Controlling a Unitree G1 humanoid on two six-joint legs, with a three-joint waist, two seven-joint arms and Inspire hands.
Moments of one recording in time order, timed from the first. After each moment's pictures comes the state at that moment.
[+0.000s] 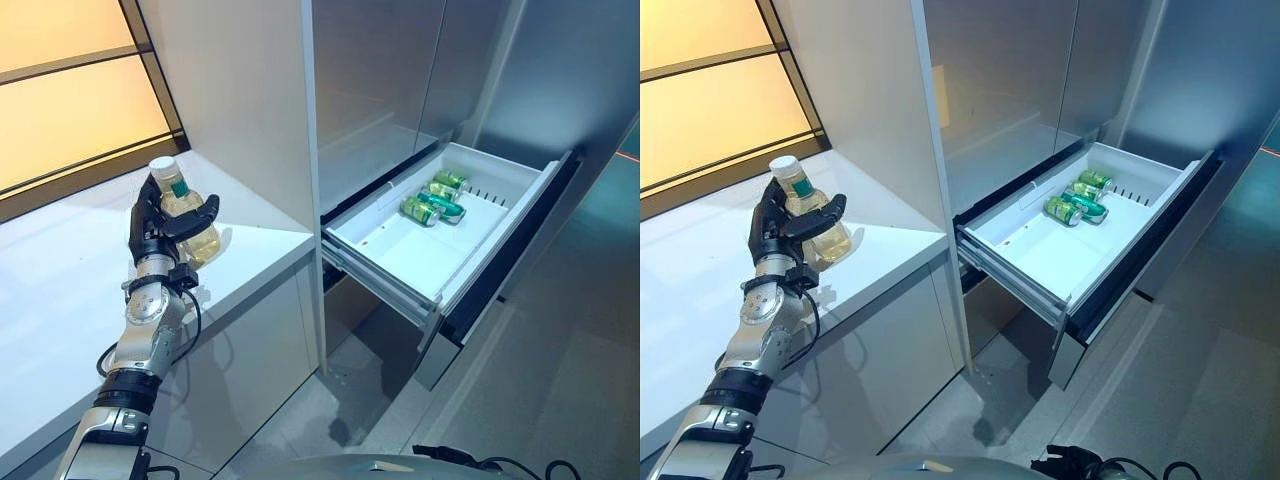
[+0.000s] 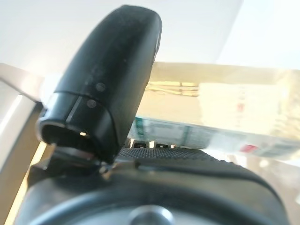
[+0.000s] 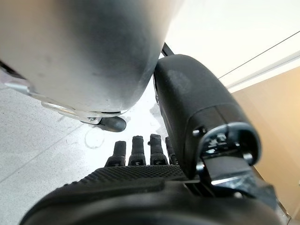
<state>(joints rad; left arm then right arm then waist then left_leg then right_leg) -0.24 0.50 -0.01 0.32 -0.60 -0.27 0.28 -0.07 -0.25 0.19 1.45 0.12 -0.05 0.27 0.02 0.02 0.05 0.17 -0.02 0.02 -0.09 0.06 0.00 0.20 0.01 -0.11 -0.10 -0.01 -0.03</state>
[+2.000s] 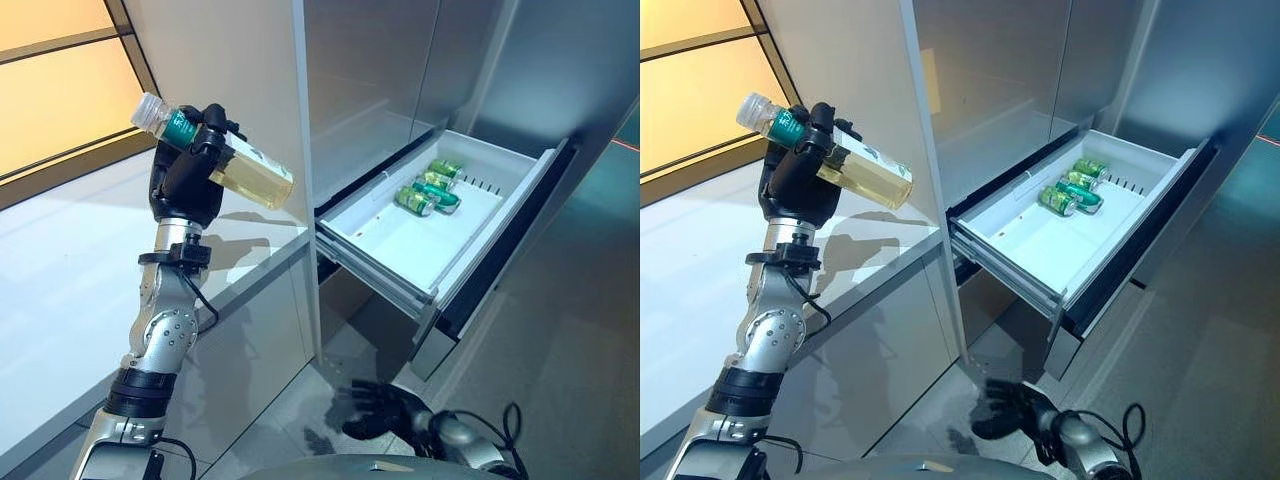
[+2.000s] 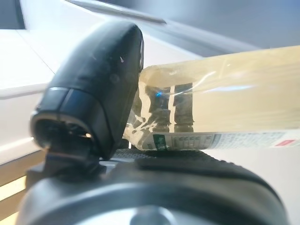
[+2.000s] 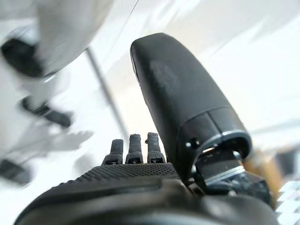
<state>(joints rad) -0.24 0.42 -0.05 -0.13 -1.13 -0.28 -0.08 0.03 -0.26 0.42 0.62 0.22 0.08 0.40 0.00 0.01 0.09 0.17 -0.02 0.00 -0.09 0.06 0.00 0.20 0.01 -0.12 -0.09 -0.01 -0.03</state>
